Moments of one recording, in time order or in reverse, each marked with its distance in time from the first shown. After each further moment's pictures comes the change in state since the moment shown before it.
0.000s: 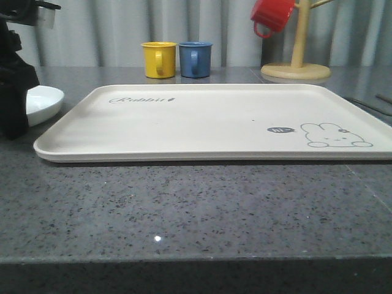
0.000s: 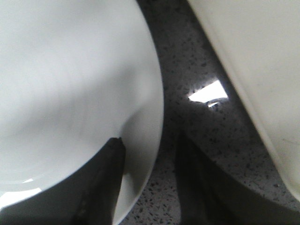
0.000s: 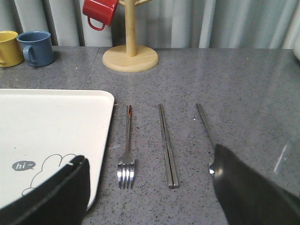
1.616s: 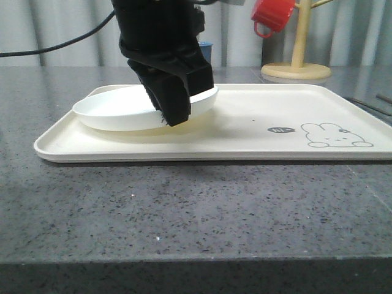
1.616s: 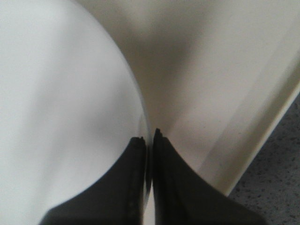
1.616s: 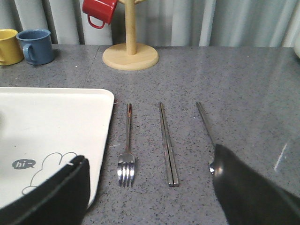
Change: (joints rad) left arm -0.518 0.155 -0.282 0.086 0.008 0.008; right arm 0.000 0.000 0.000 0.000 0.006 0.000
